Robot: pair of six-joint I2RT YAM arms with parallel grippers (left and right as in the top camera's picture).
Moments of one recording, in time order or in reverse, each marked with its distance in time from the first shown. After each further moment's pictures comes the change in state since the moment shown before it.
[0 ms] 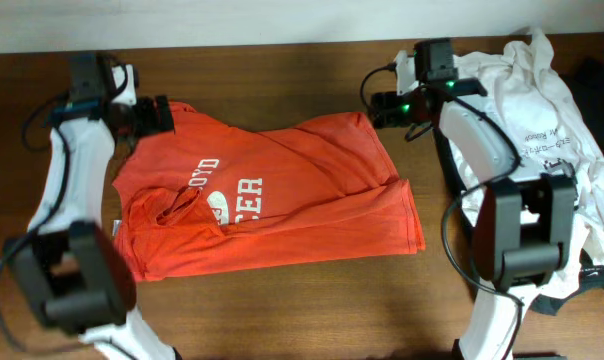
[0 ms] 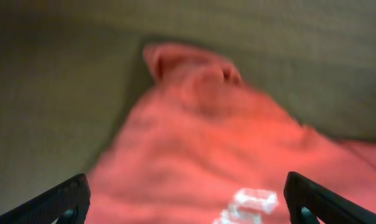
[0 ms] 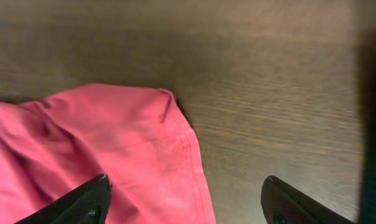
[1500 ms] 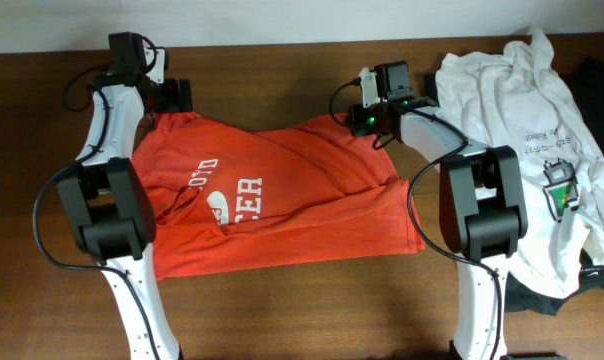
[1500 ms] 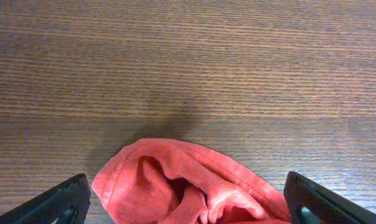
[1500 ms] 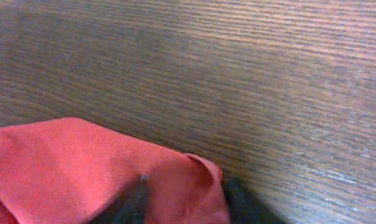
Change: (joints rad) left arm -0.053 0.473 0.437 0.011 -0.011 0.099; right arm 0.083 0.225 0.000 0.294 -0.007 0.000
